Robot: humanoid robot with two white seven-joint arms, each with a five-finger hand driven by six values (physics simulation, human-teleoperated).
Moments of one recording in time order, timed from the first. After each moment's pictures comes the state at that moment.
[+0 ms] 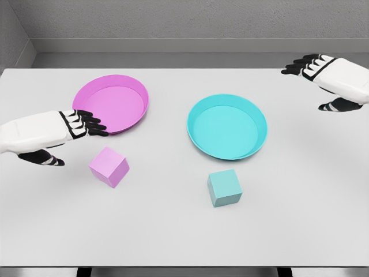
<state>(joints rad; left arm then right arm) -0.50 1.23 -0.72 -1.76 -0.21 -0.61 -0.19 -0.40 -0.80 0.12 -1.56 0.43 -0.61 0.52</state>
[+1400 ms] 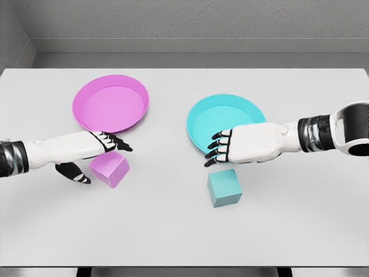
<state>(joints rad) -0.60 1.09 -0.95 -1.76 -0.13 -0.33 -0.32 -0.90 -0.89 1.04 -1.76 0.43 -0.61 0.56</state>
